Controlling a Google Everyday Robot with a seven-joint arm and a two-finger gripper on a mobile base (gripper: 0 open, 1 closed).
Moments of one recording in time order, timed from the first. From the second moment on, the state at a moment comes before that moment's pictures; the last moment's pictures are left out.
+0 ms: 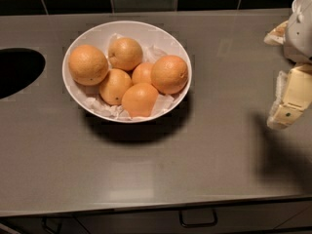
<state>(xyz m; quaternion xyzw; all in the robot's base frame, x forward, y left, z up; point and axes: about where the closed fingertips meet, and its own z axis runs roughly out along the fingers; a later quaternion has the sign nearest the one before) 0.438 -0.217 0.976 -0.60 0.78 -0.03 0.16</state>
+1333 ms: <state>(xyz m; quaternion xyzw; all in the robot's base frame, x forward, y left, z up) 0.484 -0.105 0.991 -0.71 0.69 -0.05 0.14</state>
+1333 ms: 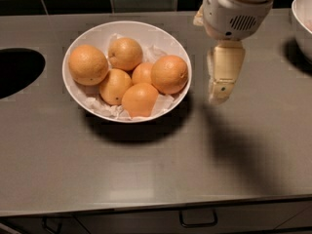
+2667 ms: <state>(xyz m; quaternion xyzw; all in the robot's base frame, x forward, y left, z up) 0.516 -0.067 0.962 -0.75 0.65 -0.03 0.14</state>
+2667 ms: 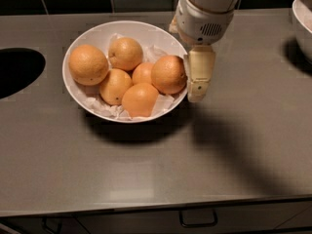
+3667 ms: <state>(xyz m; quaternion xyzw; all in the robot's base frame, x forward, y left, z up) 0.532 -0.050 0.939 -0.76 0.64 0.00 0.13</state>
